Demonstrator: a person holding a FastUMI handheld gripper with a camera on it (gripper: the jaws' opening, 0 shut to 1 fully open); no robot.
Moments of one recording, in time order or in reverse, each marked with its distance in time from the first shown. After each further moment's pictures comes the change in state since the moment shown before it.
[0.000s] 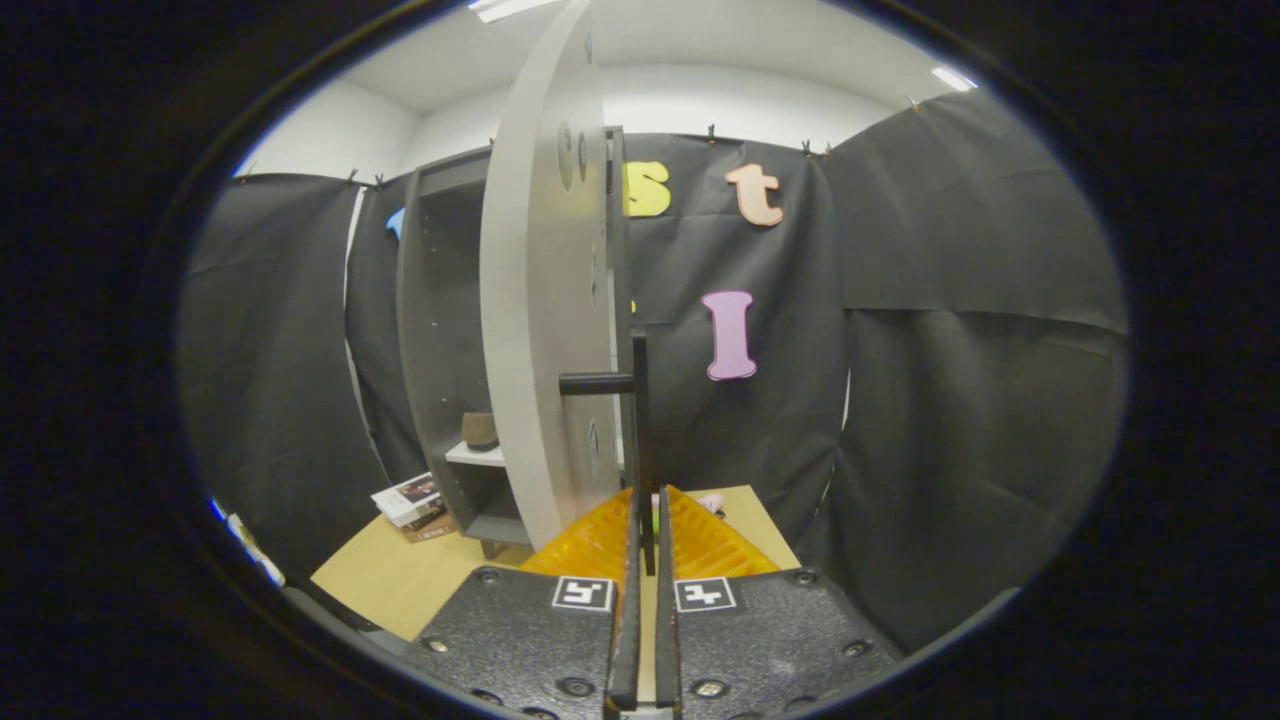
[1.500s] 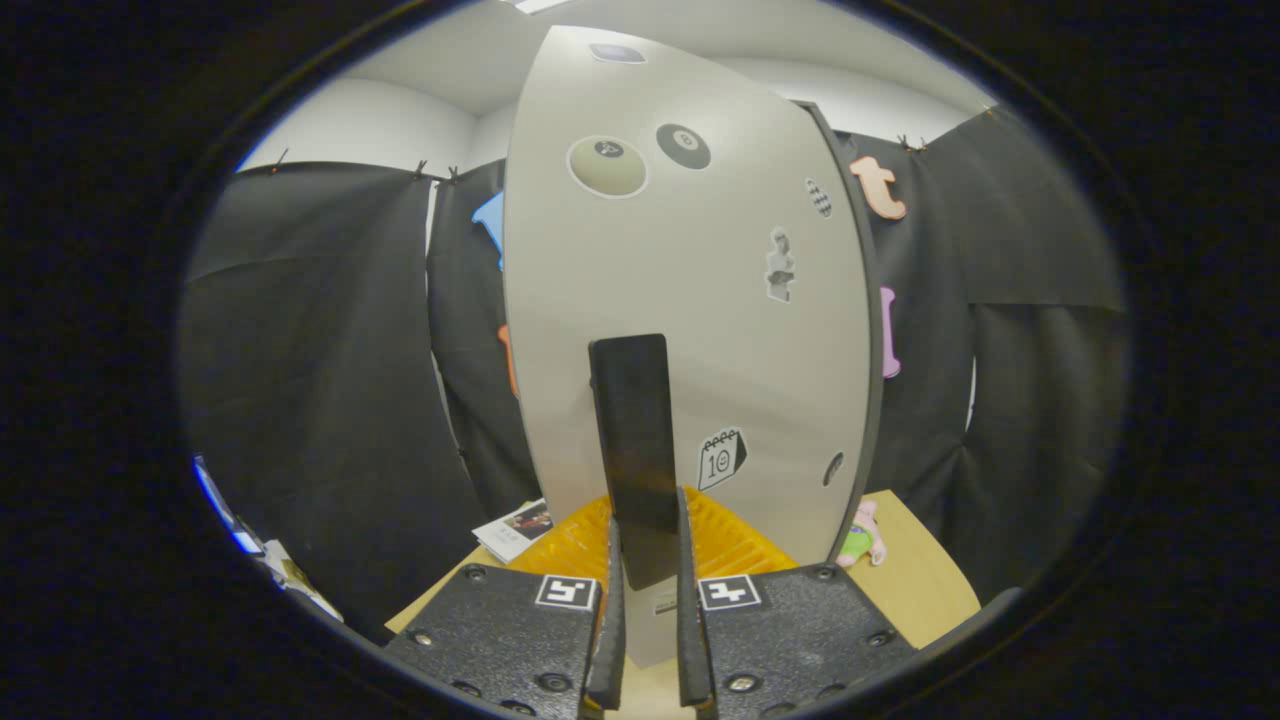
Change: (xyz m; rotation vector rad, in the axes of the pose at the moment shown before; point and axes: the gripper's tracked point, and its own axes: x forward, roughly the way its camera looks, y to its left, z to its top) arm 0.034 0.132 0.007 0.034 -0.024 0.202
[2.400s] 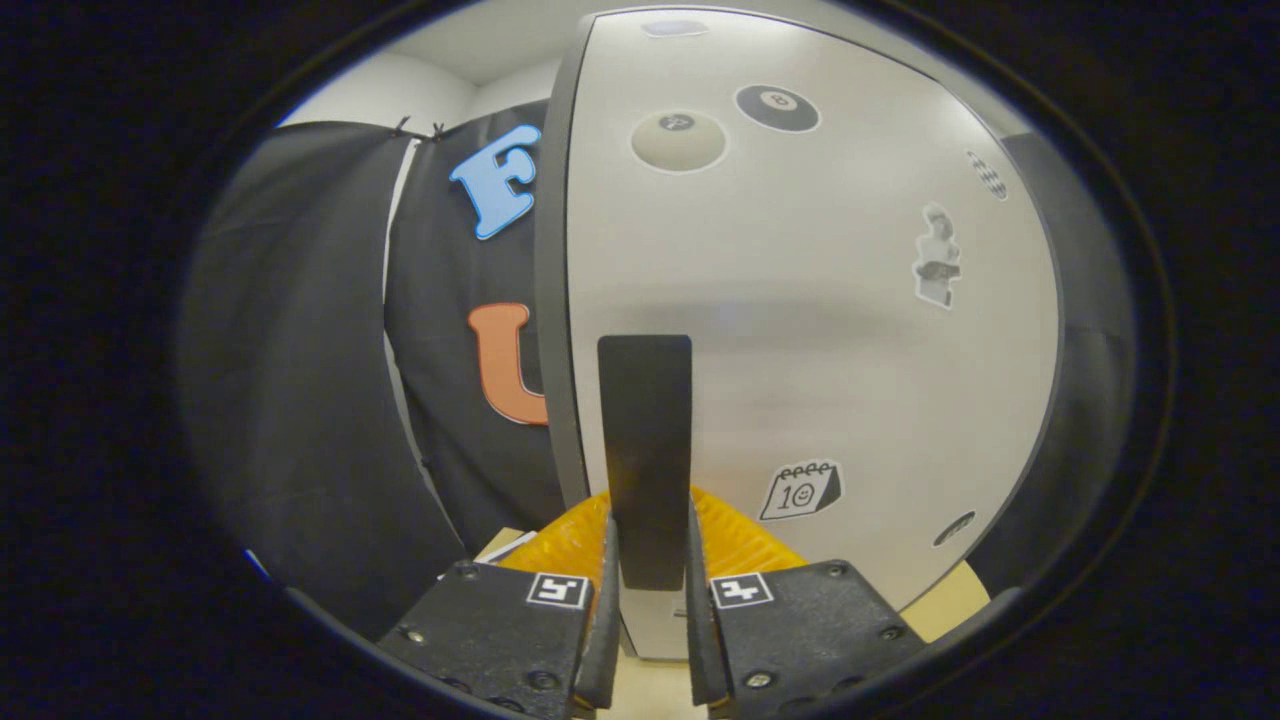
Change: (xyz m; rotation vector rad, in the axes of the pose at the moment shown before) arm 0.138 0.044 0.011 -0.035 0.048 -0.016
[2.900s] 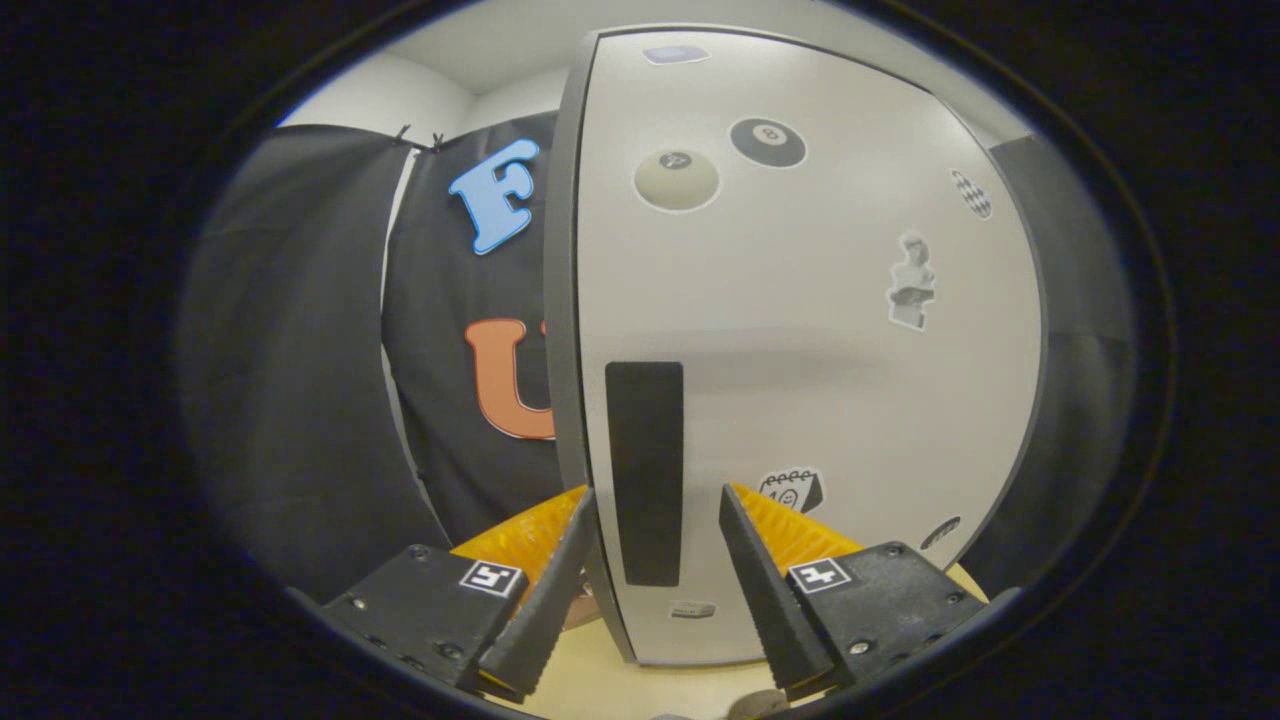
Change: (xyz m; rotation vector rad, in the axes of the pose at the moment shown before) arm 0.003 0.003 0.008 -0.011 -0.040 -0.046
